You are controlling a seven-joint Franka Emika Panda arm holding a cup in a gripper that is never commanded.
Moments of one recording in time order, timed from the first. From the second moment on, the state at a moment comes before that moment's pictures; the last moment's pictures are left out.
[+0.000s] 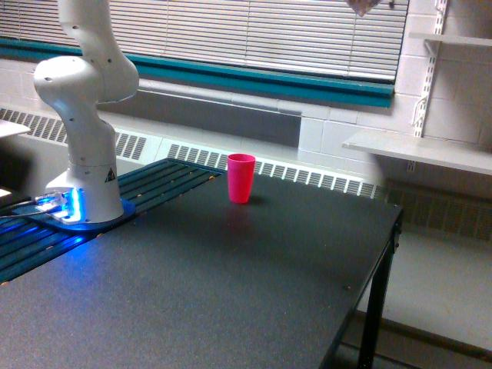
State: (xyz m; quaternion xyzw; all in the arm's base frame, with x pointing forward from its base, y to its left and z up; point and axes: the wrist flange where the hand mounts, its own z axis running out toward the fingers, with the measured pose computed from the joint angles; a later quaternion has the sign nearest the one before) arm 0.584 -0.107 0.653 -0.84 0.36 -0.39 0.06
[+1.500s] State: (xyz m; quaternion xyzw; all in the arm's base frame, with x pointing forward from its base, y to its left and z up) arm 0.479 -0.059 0.599 -0.89 0.23 -0.39 0.08
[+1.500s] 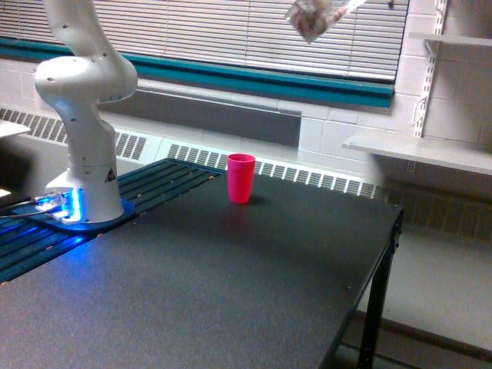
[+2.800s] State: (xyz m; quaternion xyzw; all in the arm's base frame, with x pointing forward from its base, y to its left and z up) arm 0.331 0.056 0.519 -0.93 -0.01 -0.35 0.06
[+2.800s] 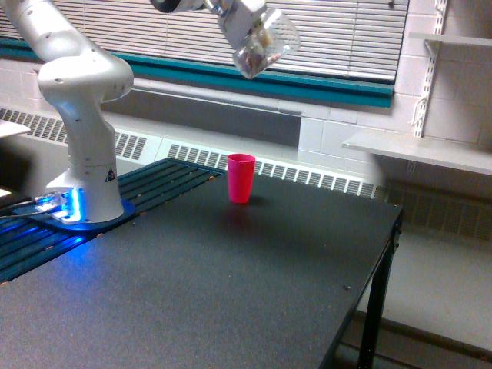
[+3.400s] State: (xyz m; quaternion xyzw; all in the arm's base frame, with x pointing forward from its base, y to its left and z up) arm 0.294 0.088 0.480 -0.94 -0.08 -0.32 0.02
